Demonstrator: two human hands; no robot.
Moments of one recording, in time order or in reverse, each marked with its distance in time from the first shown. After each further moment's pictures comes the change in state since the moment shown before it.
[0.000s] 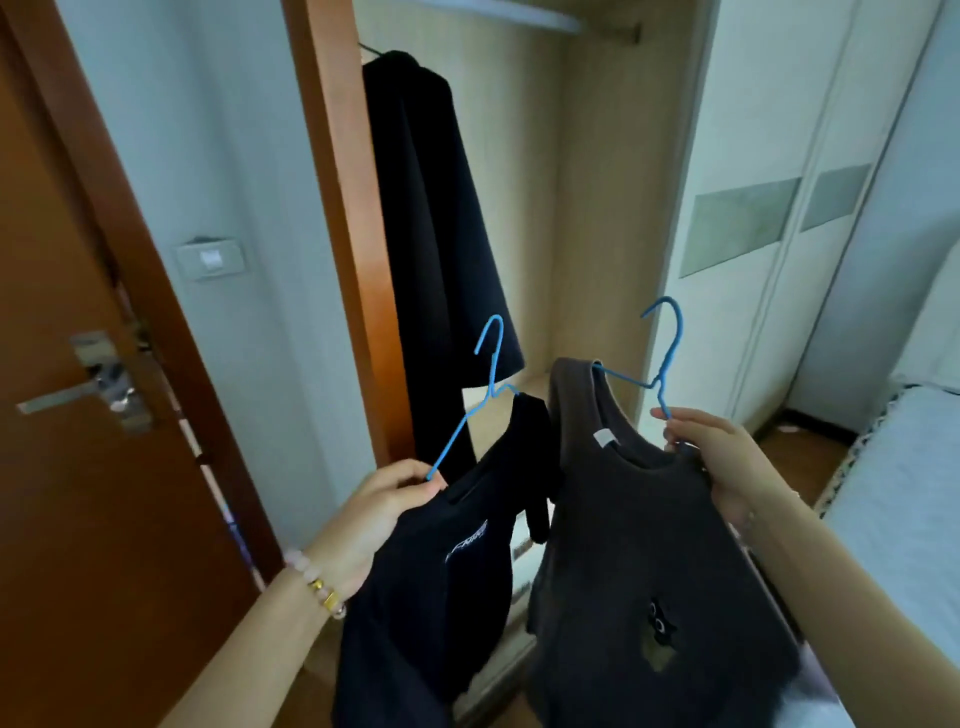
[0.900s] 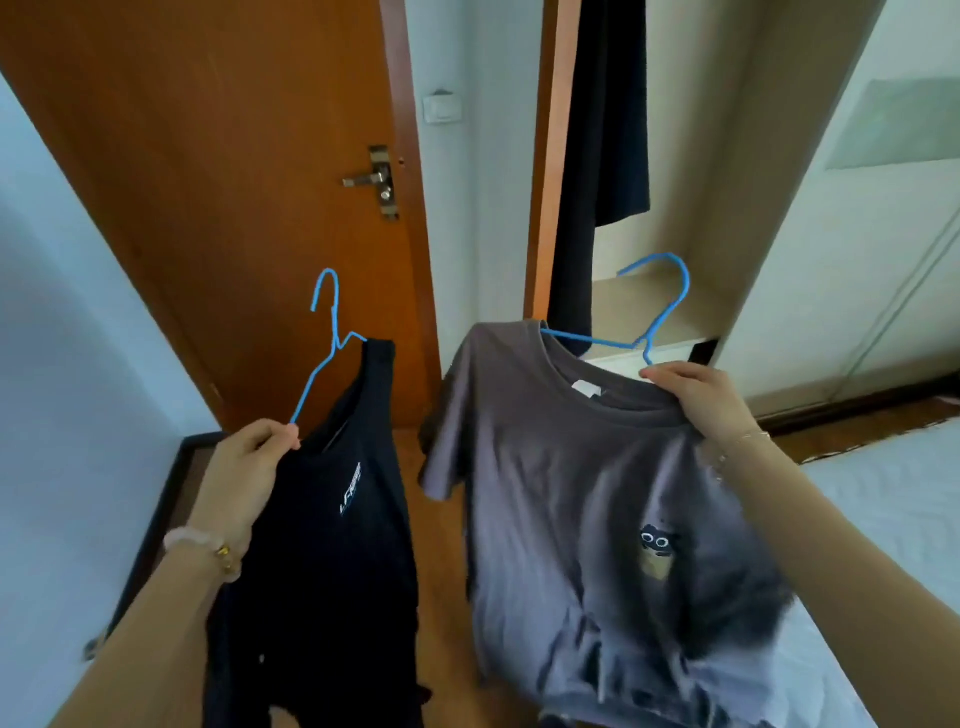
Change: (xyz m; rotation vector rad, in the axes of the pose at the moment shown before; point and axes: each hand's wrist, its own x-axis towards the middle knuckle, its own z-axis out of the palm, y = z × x) left_hand -0.527 -0.089 0.004 0.231 0.908 -0.144; right_hand -0.336 0.087 -0.069 -0.327 -0.344 -0.092
